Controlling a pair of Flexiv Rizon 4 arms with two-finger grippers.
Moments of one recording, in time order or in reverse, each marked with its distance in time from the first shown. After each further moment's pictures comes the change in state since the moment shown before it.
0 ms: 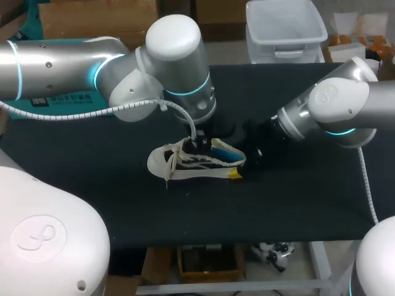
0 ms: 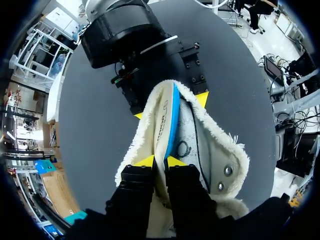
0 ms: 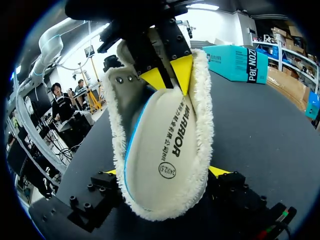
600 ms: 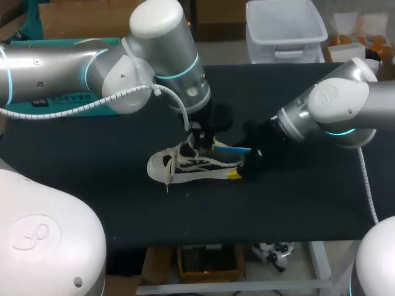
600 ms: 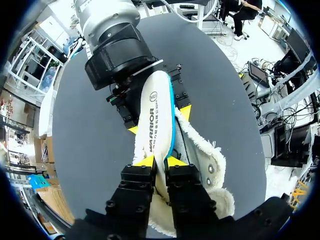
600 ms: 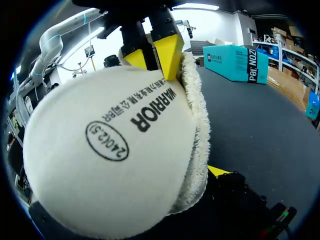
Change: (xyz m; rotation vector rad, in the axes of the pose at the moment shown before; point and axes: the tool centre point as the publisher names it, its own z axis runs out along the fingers) left arm 0.006 -0.009 -0.017 0.137 0.113 0.064; right arm 0.001 0.000 0.001 0.000 0.001 -0.001
